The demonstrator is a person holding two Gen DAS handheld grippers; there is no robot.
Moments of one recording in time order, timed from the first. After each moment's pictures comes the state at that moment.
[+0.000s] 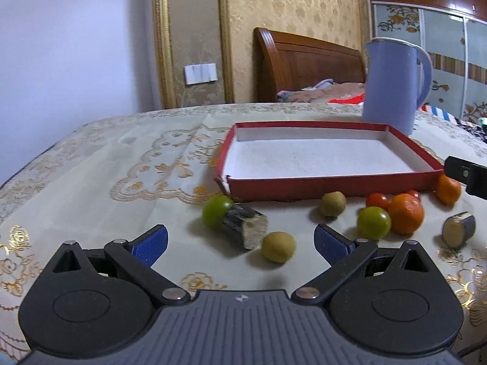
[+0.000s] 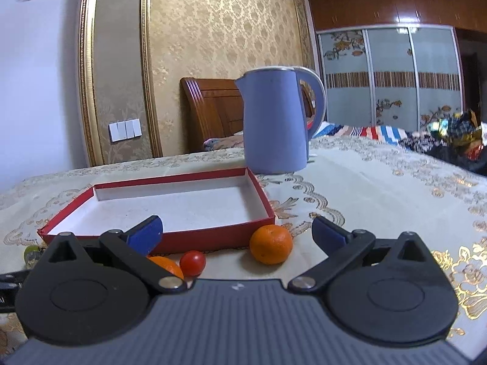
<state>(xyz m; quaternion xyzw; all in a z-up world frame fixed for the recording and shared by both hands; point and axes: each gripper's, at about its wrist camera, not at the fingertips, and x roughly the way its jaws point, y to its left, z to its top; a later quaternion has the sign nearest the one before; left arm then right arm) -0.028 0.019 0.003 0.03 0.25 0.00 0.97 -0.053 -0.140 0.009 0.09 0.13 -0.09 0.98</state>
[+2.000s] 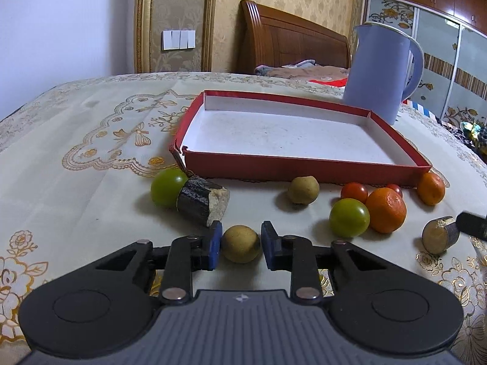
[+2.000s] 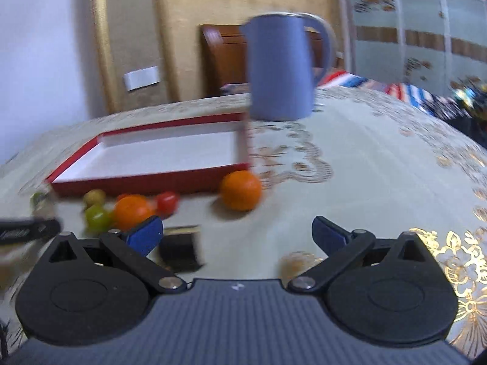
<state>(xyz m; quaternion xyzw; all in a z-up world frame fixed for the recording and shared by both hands) -0.002 0.015 -0.011 -0.02 0.30 -0.04 0.95 -0.064 -0.169 0.001 0.04 0.24 -0.01 0.97</state>
